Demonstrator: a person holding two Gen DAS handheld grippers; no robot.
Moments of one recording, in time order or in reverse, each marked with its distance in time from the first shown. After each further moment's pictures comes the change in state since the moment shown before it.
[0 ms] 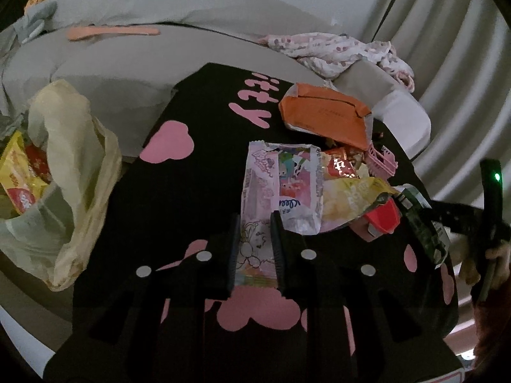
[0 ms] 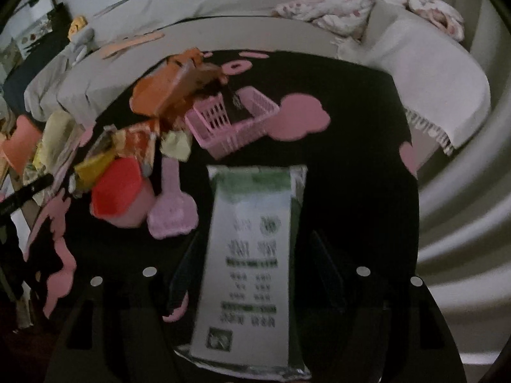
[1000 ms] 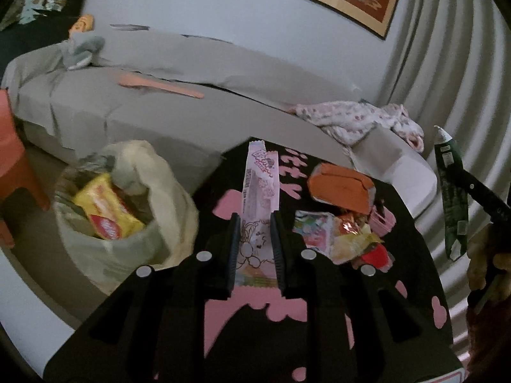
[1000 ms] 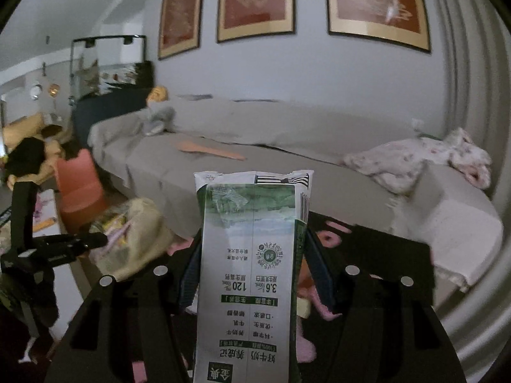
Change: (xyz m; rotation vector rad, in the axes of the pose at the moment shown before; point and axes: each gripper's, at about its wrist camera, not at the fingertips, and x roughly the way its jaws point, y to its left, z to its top) left arm -0.120 0.033 0.001 -0.076 -0.284 0.117; right arm -0.134 0.137 0.033 -0.253 -0.596 0.179
